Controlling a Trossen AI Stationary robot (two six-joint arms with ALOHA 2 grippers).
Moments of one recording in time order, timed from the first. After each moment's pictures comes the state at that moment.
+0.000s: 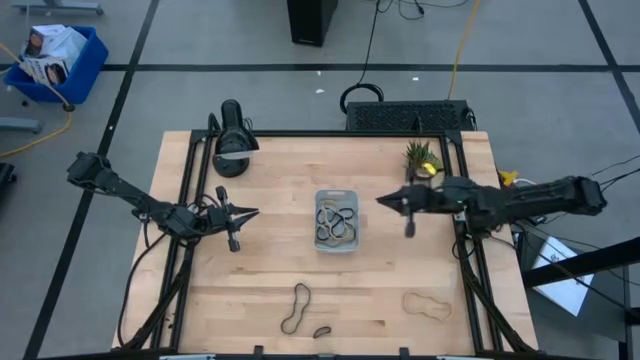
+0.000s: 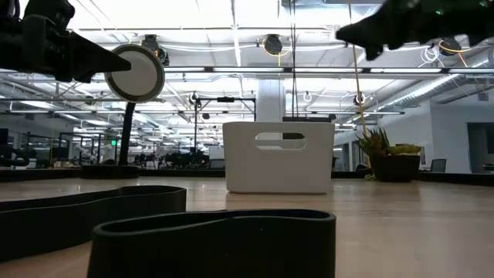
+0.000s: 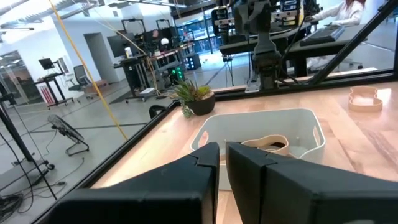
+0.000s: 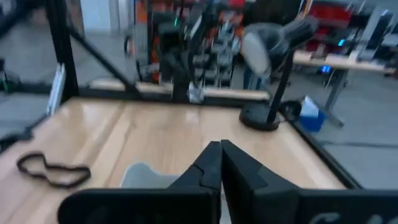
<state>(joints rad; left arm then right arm) -0.46 0.63 0.03 0.60 -0.73 0.20 0.01 0.75 0.39 0.27 0.08 -0.08</state>
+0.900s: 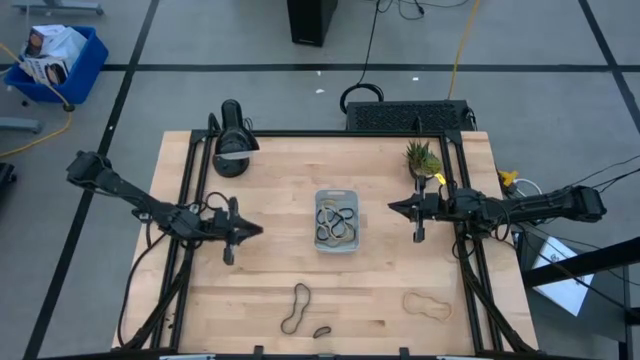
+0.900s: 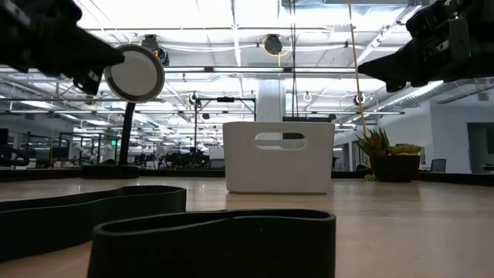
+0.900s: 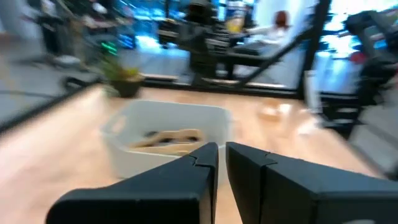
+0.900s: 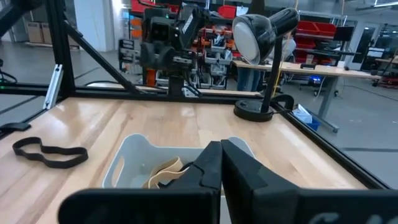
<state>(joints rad) -0.46 0.71 0.07 0.58 -0.46 -0.13 0.00 0.53 0.06 0.46 0.10 -0.07</state>
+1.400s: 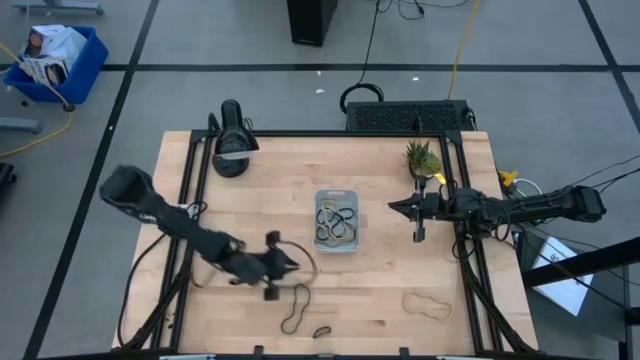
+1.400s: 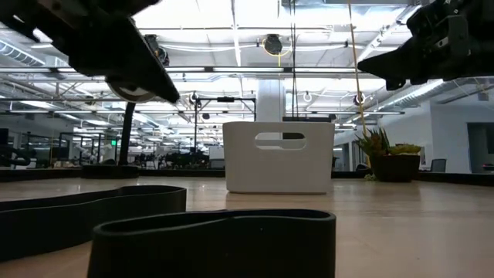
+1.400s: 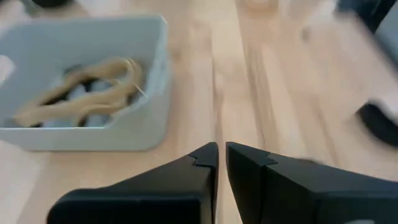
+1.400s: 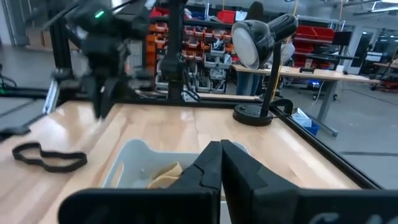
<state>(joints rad) -0.53 1.54 0.74 0.12 -0.44 -0.29 0.00 0.53 0.06 0.48 0.10 -0.07</state>
